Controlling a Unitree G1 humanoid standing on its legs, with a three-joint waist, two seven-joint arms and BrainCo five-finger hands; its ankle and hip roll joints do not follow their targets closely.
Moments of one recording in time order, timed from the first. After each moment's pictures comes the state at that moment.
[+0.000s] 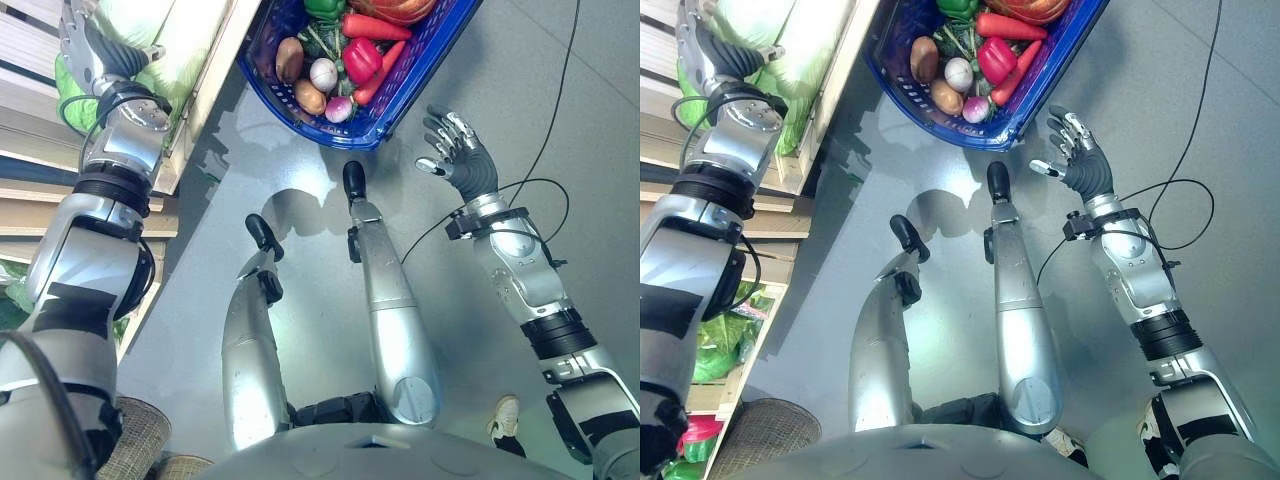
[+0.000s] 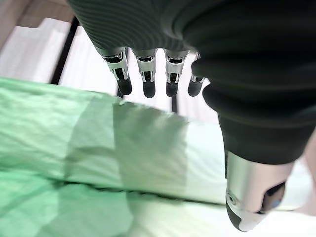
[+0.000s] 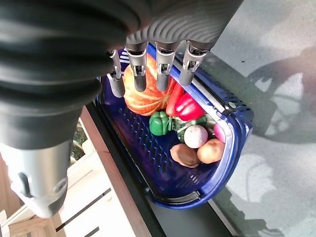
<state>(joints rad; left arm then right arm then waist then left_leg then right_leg) -1.18 0.66 -0.44 1.00 -0.09 0.23 0.69 -0.37 -0.61 0.25 0.10 0.54 -0.19 -0.01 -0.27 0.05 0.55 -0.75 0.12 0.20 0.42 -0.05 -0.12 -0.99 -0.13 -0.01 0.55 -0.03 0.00</state>
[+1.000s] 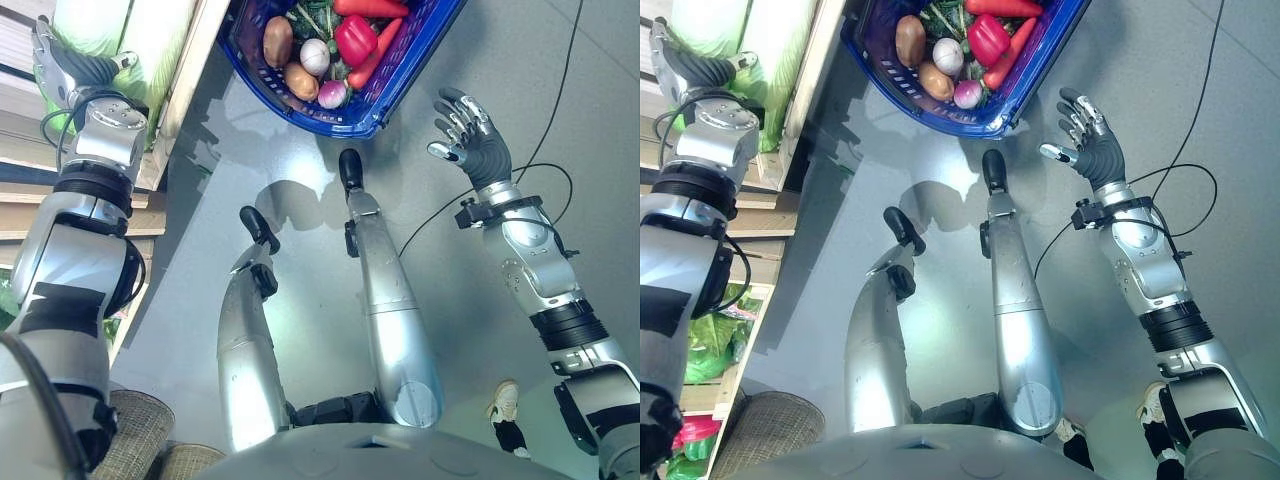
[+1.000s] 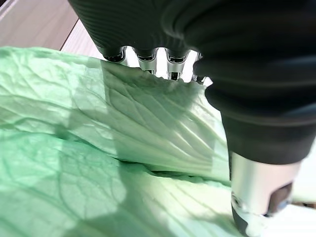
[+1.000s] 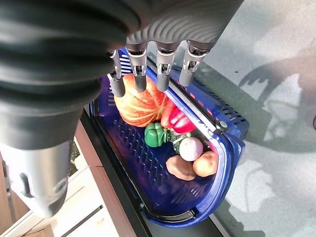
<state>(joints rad) -1.19 0.70 -0.41 1.08 -0.31 0.19 0.72 -0.40 -0.65 0.24 0.10 0.58 -0.19 -0.02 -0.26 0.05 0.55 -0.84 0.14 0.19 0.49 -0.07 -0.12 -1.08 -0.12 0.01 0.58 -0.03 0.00</state>
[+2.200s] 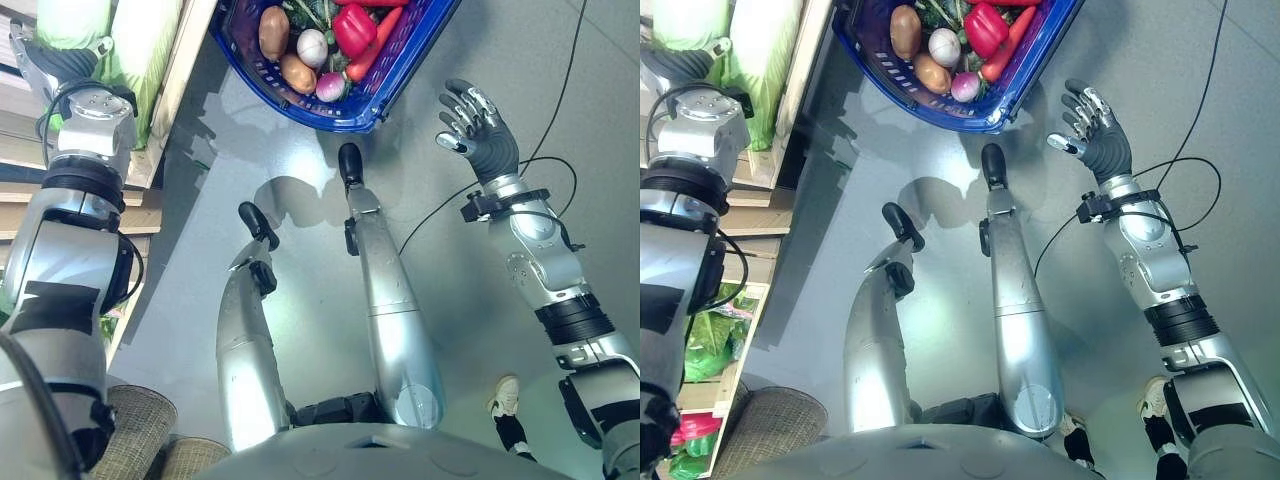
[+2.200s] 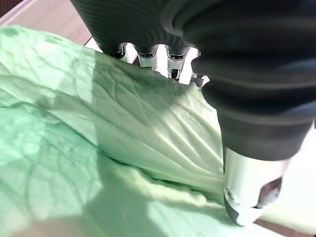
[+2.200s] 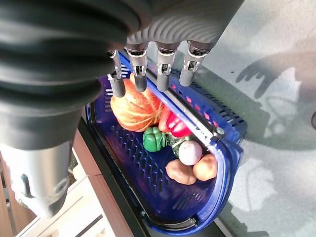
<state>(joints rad) -1.21 0.72 -0.36 1.12 -0.45 0.16 0.74 -0.43 -0.69 0.24 0.12 0.65 -0.20 0.00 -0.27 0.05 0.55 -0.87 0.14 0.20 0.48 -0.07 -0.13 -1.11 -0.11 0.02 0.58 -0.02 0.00</state>
